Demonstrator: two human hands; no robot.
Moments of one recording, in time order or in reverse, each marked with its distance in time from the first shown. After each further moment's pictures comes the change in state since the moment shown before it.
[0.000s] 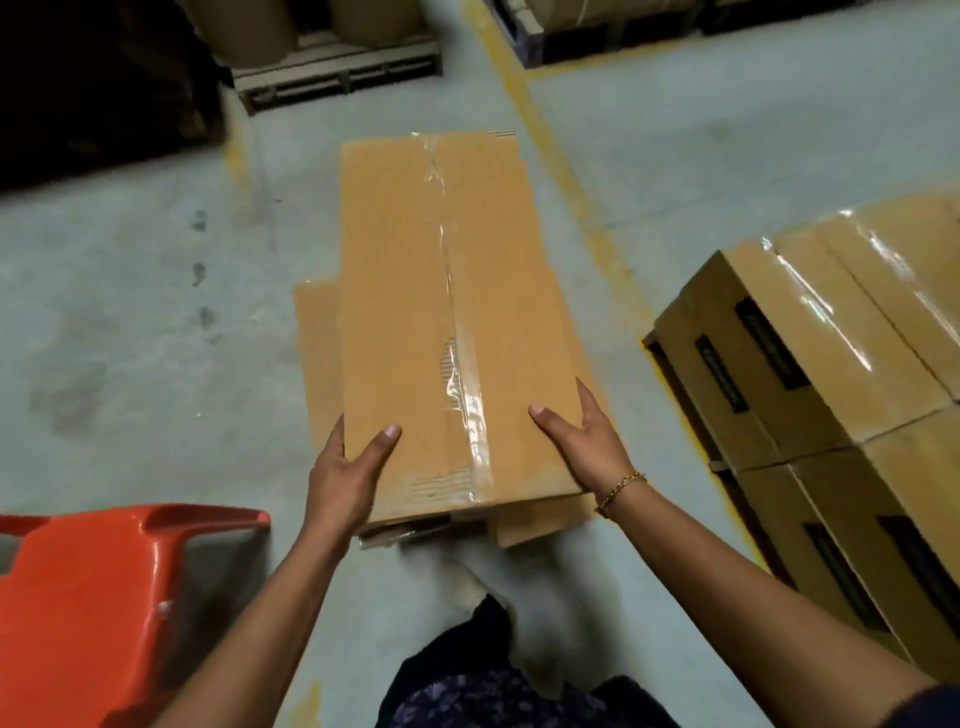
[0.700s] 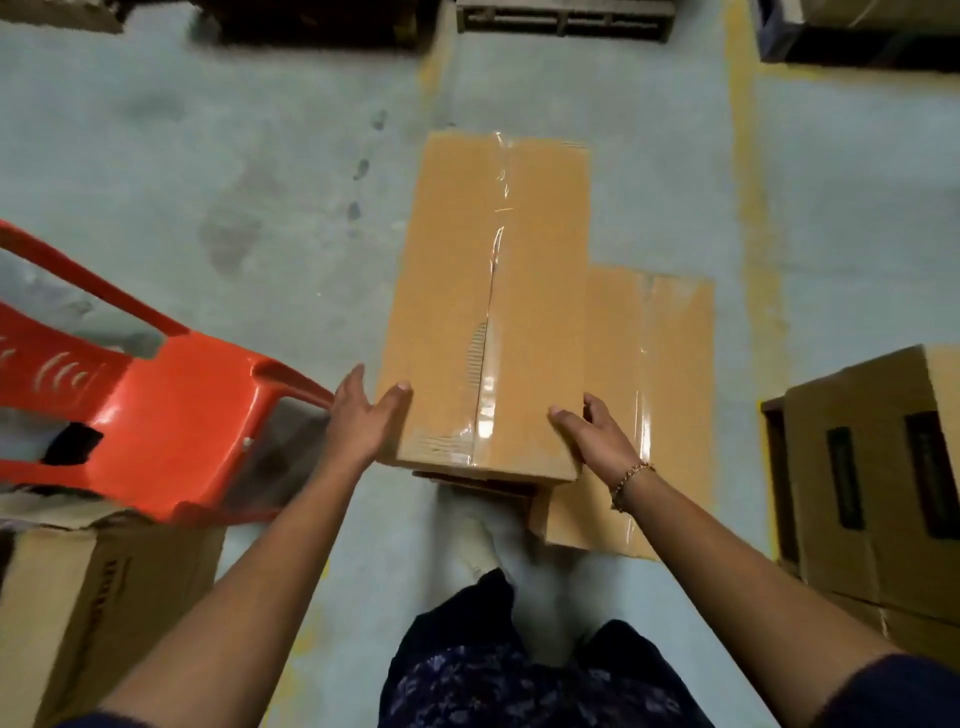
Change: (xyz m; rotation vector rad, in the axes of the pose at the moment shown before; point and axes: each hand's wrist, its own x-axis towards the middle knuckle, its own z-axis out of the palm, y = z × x) left_hand 0.019 -0.062 -0.057 0.181 0.264 -0.270; right_hand 0.040 -0.016 0.073 -0.300 -0.390 0.099
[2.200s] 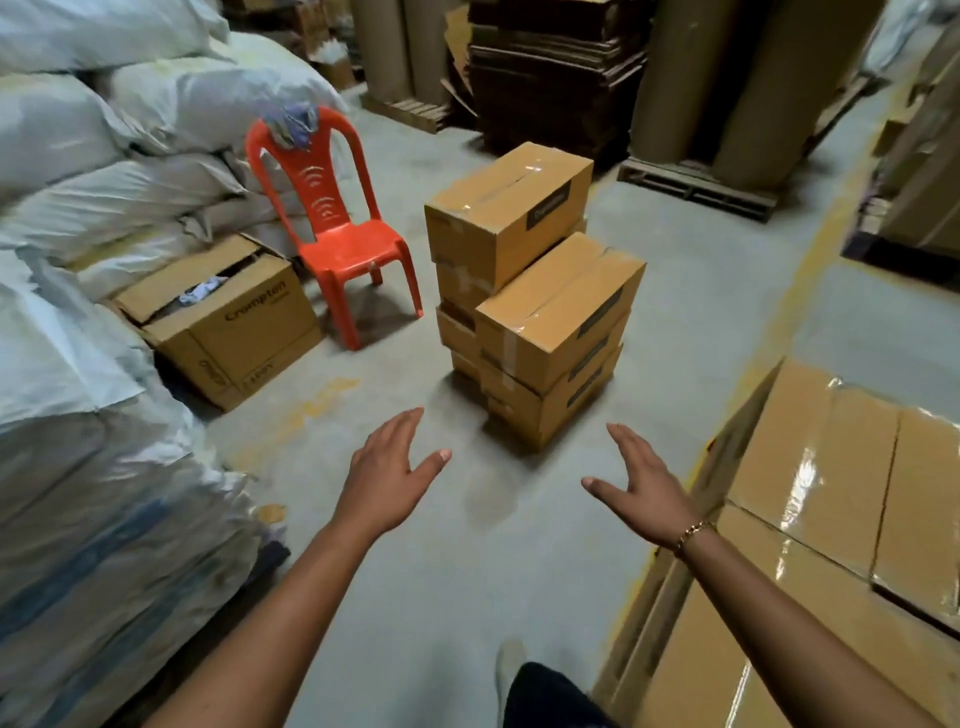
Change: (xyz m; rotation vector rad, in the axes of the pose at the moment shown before) left_hand -0.908 -0.066 0.409 0.159 0.431 0.158; right_hand -0.455 0.518 -0.457 -0.871 -0.185 -0.900
